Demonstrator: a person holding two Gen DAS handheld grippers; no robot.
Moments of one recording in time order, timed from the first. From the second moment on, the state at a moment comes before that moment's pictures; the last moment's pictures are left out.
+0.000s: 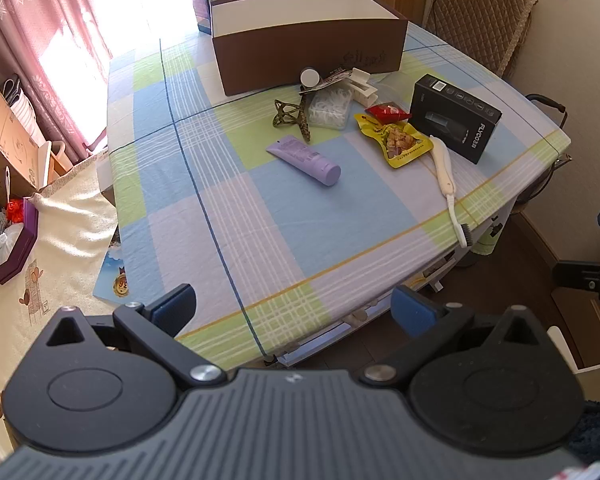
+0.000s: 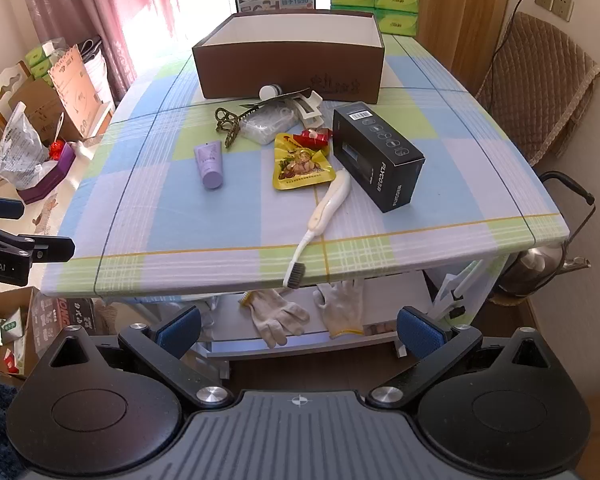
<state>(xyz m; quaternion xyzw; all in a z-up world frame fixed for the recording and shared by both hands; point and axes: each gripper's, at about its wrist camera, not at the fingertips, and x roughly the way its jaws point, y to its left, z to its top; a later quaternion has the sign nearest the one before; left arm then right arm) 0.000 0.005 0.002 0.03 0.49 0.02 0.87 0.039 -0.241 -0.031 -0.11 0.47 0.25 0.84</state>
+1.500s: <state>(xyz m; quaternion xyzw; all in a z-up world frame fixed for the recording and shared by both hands) 0.017 0.017 -0.011 0.03 0.50 0.02 0.86 0.063 -0.232 -0.037 -0.11 0.48 0.24 0.84</state>
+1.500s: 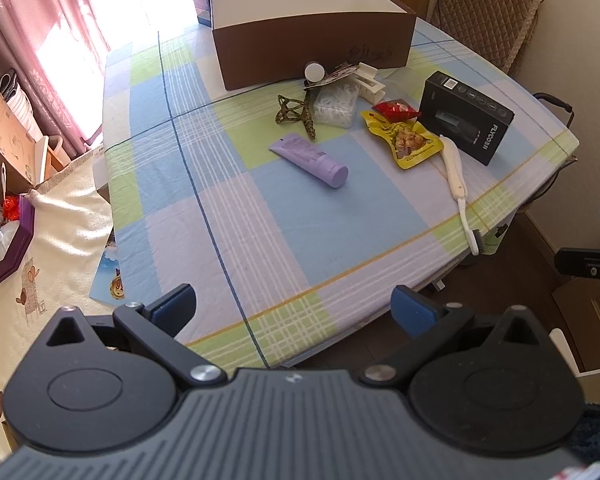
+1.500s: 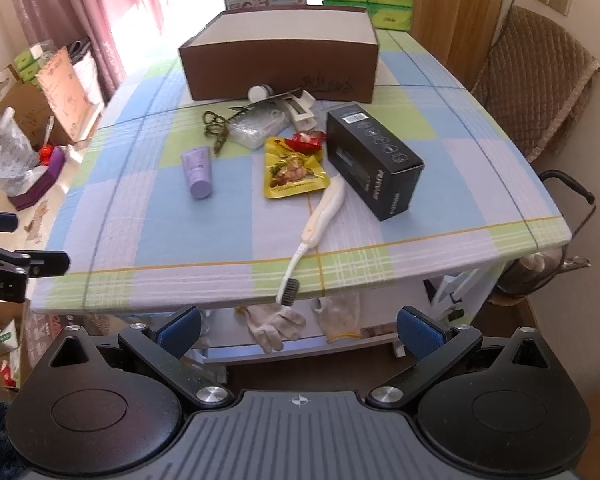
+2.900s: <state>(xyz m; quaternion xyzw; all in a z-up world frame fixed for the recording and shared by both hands) 0.144 0.037 -0.077 0.00 0.50 0.02 0.87 0.164 -0.191 -0.148 -0.06 0.46 0.19 0.86</state>
